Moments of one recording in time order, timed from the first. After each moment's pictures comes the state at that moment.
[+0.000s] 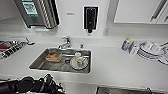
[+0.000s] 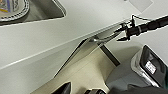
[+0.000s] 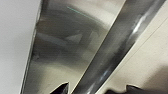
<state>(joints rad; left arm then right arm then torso) 0.36 1.93 -0.94 0.00 0.50 -0.04 -0.80 2.06 -1.62 0.20 0.03 0.94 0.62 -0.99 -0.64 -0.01</state>
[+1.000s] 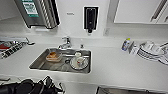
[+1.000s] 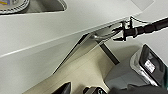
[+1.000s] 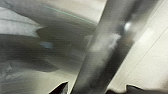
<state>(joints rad) 0.41 1.93 -0.94 0.00 0.49 -0.03 -0.87 2.14 -1.72 0.20 0.16 0.95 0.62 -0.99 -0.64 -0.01</state>
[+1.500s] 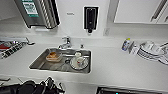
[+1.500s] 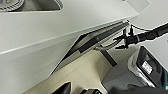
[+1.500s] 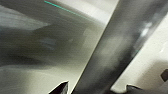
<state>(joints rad) 0.43 1.95 -0.95 0.01 0.46 -0.03 -0.98 2.09 -1.66 0.12 0.14 0.95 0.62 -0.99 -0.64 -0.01</state>
